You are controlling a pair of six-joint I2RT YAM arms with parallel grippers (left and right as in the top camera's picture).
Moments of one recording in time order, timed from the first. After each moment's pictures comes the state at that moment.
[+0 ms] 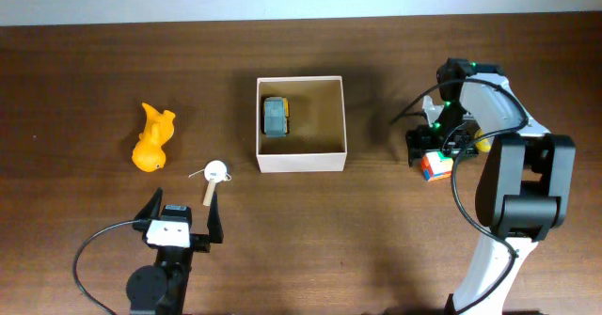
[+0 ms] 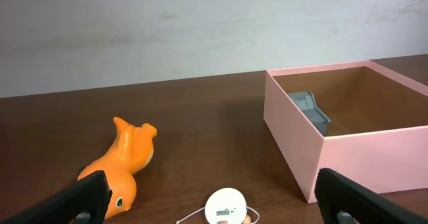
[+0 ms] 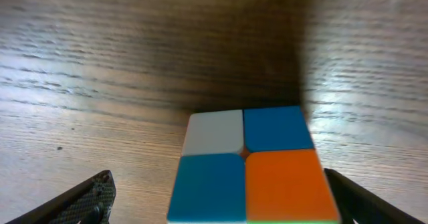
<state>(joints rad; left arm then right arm) -0.05 0.01 0.02 -0.08 0.03 0.06 -0.06 2.14 1.59 -1.25 -0.05 -0.11</state>
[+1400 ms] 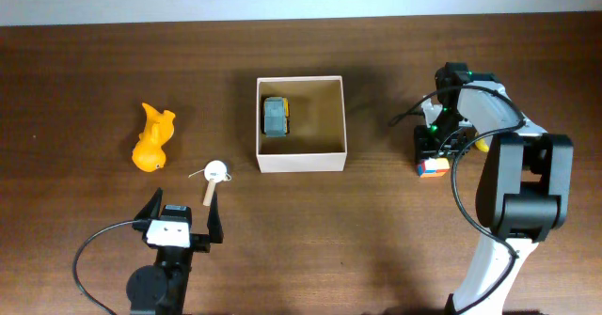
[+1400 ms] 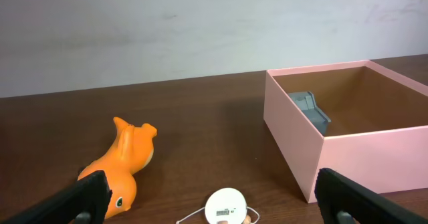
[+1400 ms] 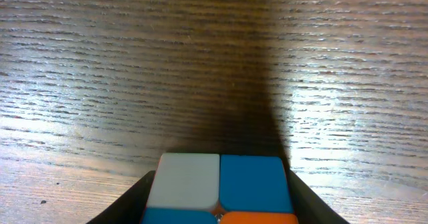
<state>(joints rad) -0.05 0.01 0.02 -0.08 0.03 0.06 -0.06 2.13 1.52 -1.08 -0.05 -0.10</state>
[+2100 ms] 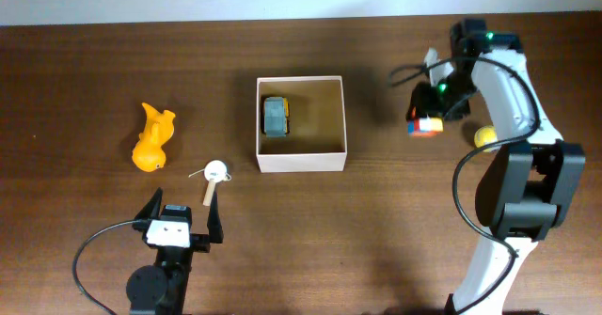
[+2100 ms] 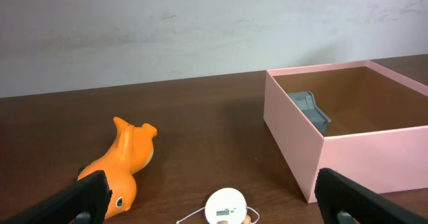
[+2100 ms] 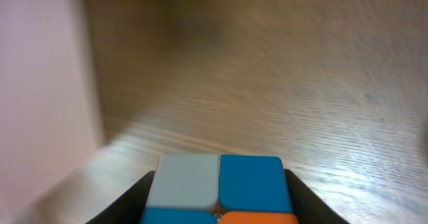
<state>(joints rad) -0.05 0.01 0.02 -0.08 0.03 0.06 -0.06 2.14 1.91 -1.28 -0.31 -0.10</state>
